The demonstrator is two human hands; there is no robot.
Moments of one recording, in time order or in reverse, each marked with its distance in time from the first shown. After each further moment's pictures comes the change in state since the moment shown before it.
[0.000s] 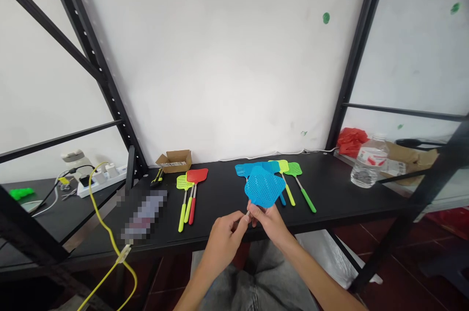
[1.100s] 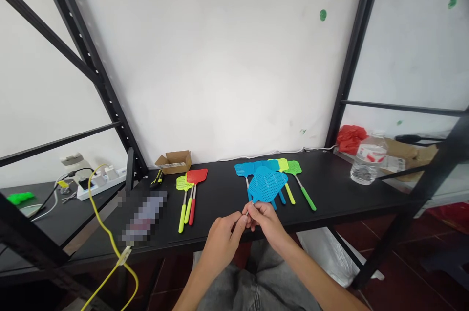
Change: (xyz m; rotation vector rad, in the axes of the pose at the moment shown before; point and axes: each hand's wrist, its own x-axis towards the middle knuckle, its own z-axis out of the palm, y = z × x) left_hand -0.001 0.001 -0.004 0.198 0.006 0.051; right_hand -0.004 -0.004 0.008 0.001 -0.011 0.109
